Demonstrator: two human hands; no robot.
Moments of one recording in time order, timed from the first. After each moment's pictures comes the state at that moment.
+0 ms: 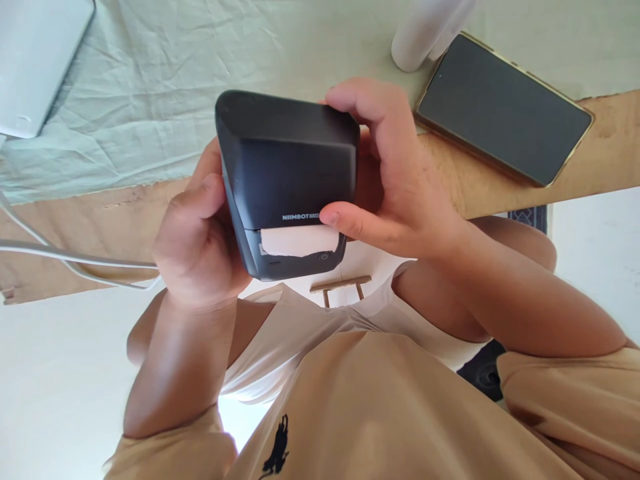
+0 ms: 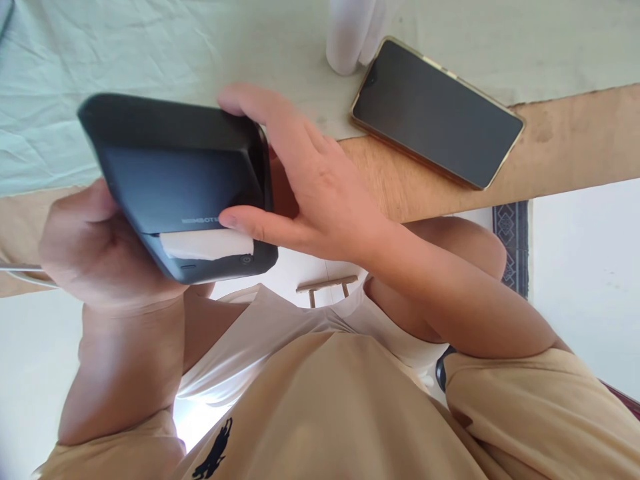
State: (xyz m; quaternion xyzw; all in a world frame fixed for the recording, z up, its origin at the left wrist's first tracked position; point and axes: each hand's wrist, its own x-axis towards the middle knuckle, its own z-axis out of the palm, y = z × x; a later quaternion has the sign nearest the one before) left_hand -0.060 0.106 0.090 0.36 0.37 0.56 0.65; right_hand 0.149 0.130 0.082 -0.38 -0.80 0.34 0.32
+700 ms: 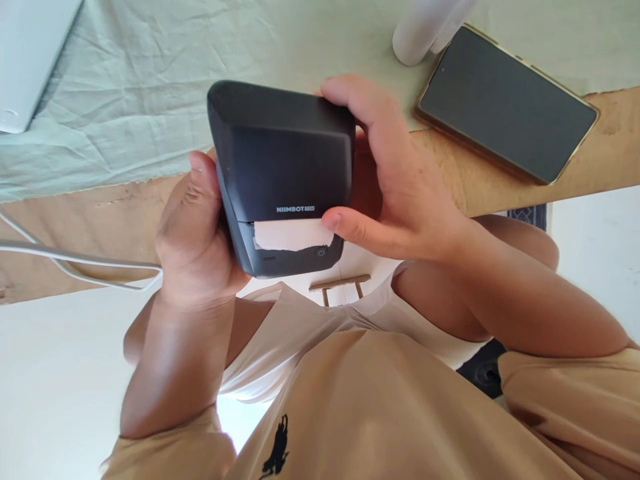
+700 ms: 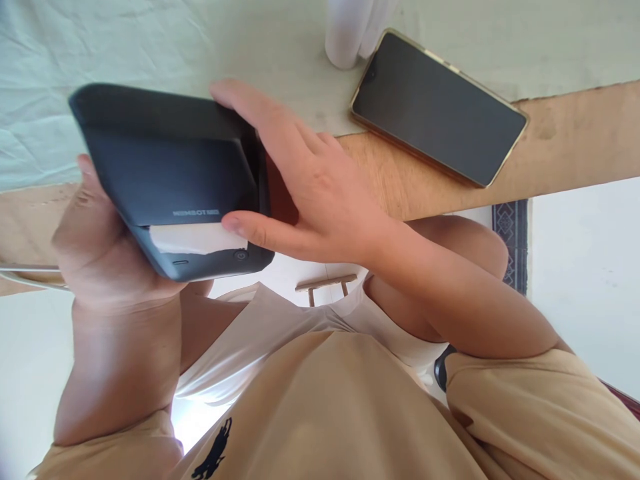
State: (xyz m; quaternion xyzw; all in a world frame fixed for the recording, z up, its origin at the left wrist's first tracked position) left_hand -0.055 0.102 0.093 0.34 0.42 0.55 0.63; right_hand 0.155 0.131 0.084 -0.33 -0.83 0.32 0.33
